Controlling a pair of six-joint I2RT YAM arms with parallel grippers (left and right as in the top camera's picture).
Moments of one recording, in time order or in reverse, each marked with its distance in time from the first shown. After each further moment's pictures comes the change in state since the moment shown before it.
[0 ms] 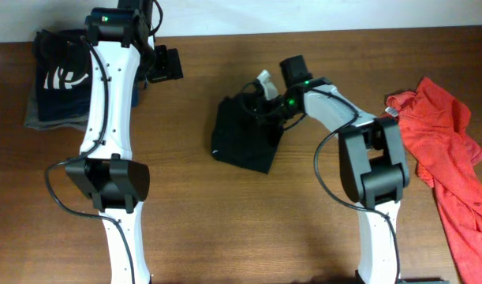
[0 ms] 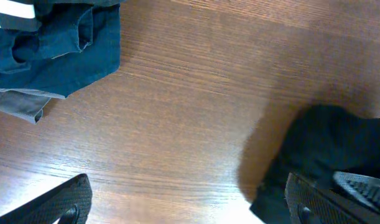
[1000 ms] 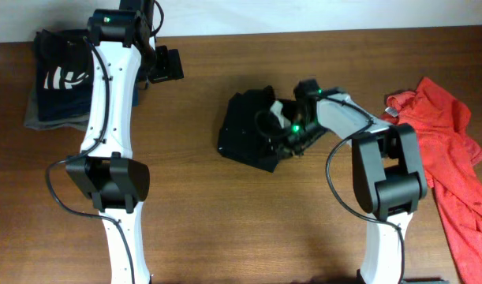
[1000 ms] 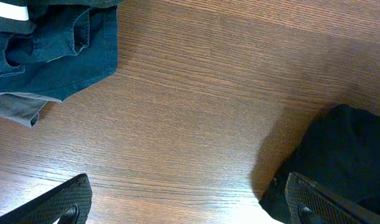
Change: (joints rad) left arm 0.000 0.000 -0.029 0.030 0.000 0.000; right arm -0.026 -0.124 -0.209 -0.363 -0.082 -0.117
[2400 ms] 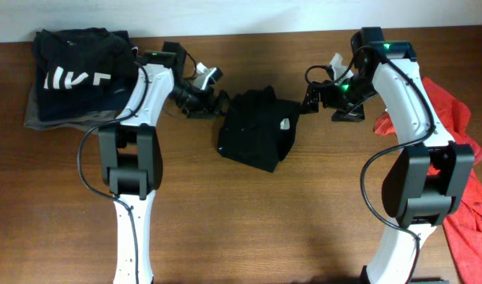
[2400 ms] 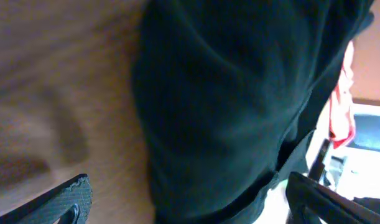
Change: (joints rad) left arm -0.048 0.196 -0.391 0.320 0.843 0.517; right arm -0.211 -0.104 0.390 -0.325 0.487 0.045
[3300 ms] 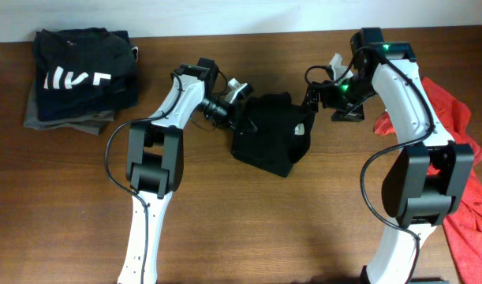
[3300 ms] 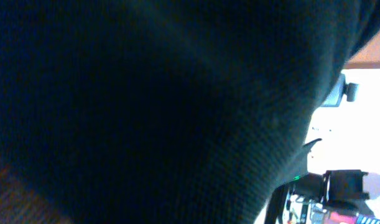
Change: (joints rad) left arm -0.126 0.098 0.000 0.034 0.175 0.059; right arm 0.000 0.001 -0.010 0.017 0.003 0.000
